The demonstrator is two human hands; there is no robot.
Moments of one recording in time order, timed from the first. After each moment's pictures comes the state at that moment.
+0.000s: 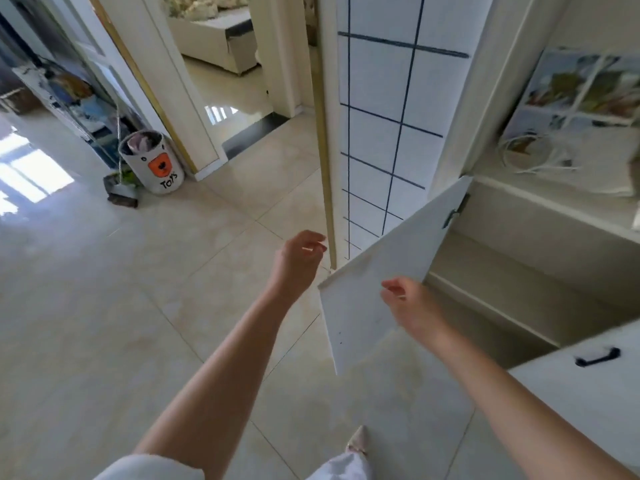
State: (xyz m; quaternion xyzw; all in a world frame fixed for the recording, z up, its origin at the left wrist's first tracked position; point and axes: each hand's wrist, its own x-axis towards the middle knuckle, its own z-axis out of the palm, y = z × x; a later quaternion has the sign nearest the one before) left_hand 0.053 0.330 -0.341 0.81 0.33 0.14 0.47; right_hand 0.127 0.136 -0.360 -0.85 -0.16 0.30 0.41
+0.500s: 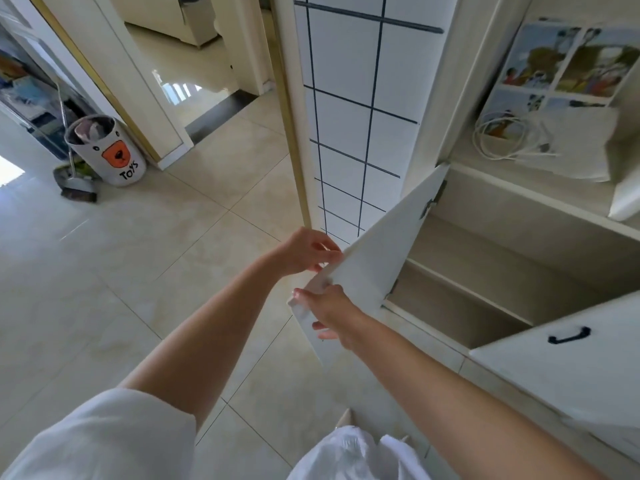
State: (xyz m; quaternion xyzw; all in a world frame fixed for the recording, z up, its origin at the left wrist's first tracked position) left_hand 0.149 0.352 -0.355 0.86 0.20 -0.13 0.46; right_hand 0.124 0.224 -0.367 -0.74 0.02 0.49 0.45
